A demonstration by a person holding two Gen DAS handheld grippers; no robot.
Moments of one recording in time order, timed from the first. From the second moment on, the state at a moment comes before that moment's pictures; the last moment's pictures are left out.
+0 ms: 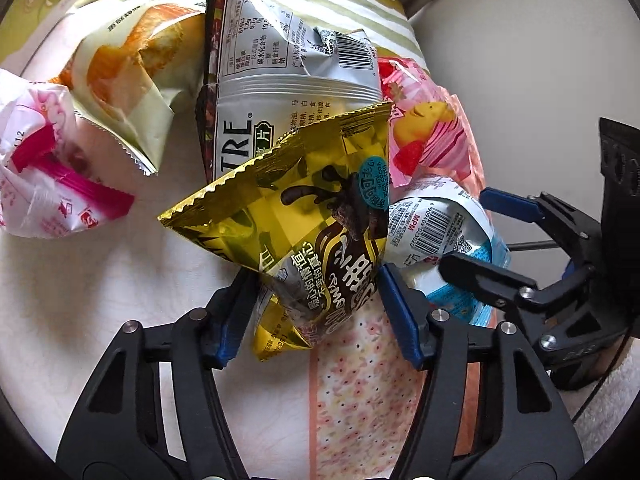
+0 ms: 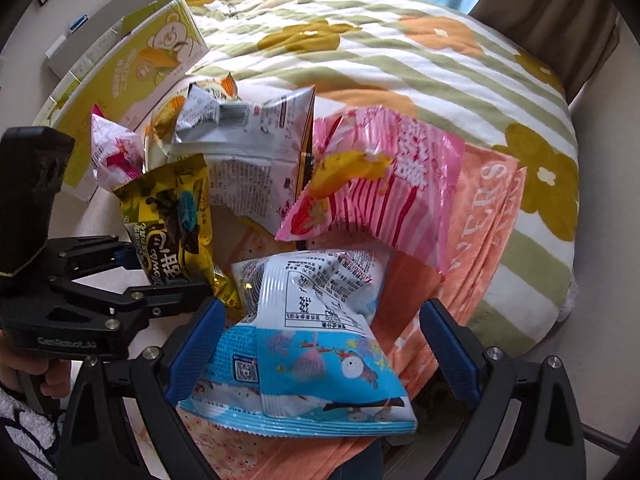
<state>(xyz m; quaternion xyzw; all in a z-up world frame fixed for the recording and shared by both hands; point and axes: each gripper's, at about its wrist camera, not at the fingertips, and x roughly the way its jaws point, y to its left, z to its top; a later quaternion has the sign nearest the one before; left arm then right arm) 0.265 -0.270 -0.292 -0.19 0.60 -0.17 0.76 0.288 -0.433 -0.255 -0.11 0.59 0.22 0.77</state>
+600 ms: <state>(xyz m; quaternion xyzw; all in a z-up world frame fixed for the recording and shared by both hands) 0.250 -0.258 -0.270 -0.15 0.59 -0.16 0.78 0.289 -0.424 -0.273 -0.10 0.62 0.19 0.76</state>
